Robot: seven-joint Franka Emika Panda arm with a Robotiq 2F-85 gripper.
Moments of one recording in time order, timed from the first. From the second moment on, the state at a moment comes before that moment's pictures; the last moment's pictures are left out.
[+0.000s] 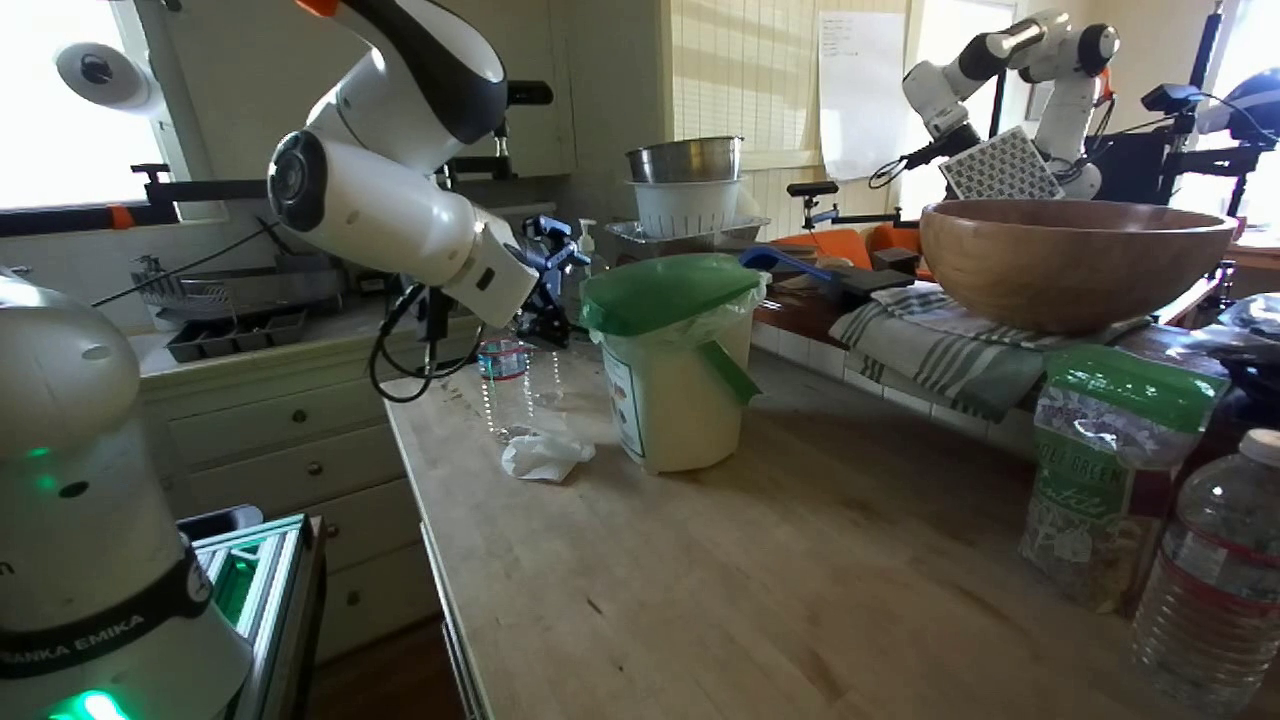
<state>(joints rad) 0.62 -0.54 -0.38 -2.73 2.24 2.93 -1.27</state>
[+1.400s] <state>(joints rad) 0.64 -0.54 -0.34 -2.73 2.25 2.92 -1.24</state>
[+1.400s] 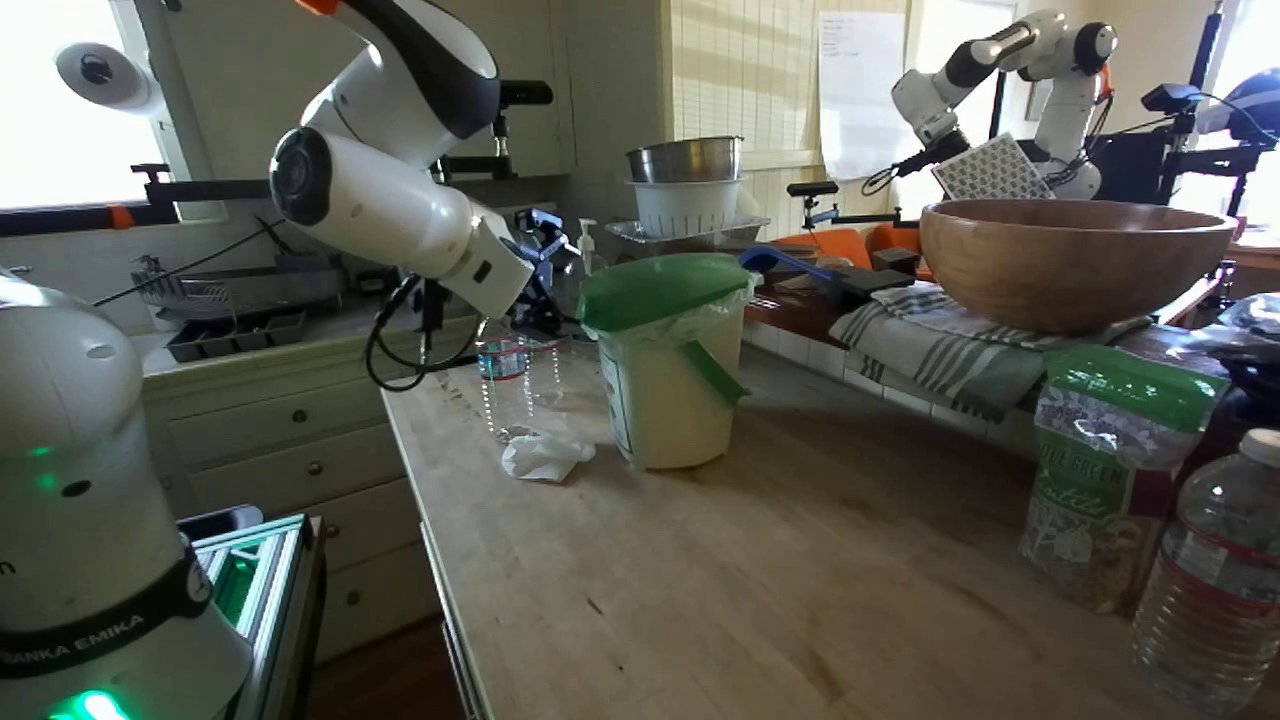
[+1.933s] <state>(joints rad) 0.63 -0.54 -0.32 -2.73 2.29 2.92 -1.24</state>
